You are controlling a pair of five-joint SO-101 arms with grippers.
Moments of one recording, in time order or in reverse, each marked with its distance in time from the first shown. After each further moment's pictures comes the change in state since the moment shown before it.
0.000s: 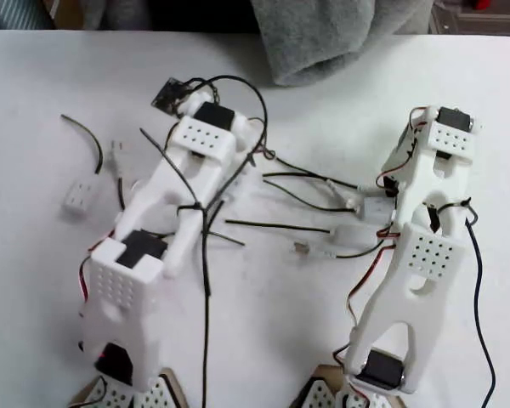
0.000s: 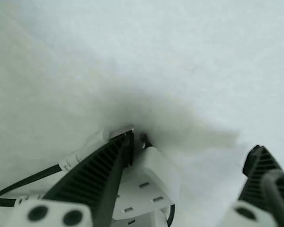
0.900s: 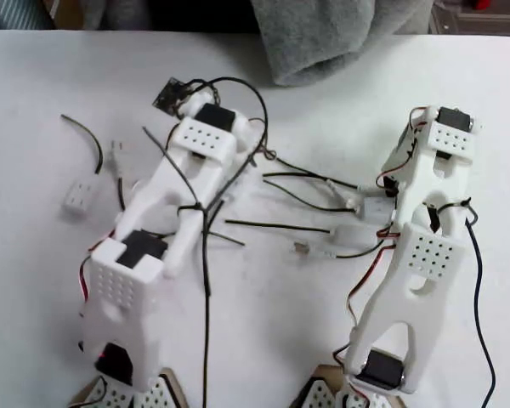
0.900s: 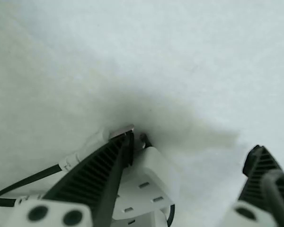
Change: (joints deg) left arm 0.1 0.0 0.7 -1.8 0.0; right arm 0.0 0.0 0.0 0.0 0.0
